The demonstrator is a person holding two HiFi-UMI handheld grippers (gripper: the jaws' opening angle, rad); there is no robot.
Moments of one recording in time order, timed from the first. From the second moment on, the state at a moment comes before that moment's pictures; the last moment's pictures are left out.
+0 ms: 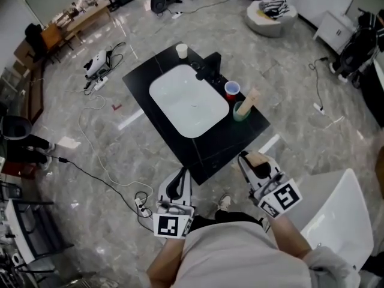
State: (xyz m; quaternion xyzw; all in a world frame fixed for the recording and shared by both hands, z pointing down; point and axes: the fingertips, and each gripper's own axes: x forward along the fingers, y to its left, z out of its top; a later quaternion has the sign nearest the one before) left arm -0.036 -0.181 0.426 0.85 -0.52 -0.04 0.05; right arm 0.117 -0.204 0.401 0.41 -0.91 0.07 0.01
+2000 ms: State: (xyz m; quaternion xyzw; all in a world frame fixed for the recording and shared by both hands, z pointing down) left arm -0.060 -0.197 0.448 0.85 -0.52 0.01 0.07; right arm 0.065 -0.309 0.649 0.36 -0.88 0.27 0.18
